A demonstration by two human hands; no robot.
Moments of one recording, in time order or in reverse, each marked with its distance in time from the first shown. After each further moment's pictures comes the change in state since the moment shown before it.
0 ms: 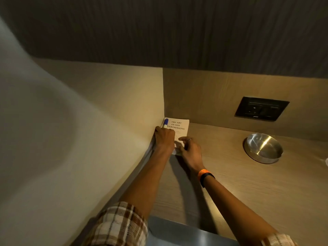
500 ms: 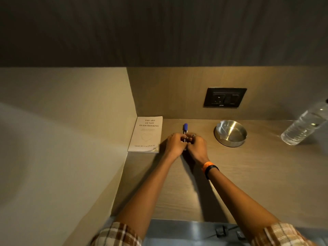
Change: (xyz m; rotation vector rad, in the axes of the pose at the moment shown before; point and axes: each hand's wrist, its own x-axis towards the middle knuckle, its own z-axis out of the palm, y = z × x) left_hand -0.028 0.117 0.005 -0.954 -0.159 0.082; right_hand -0.009 0.046 -0.088 -0.009 0.189 0.169
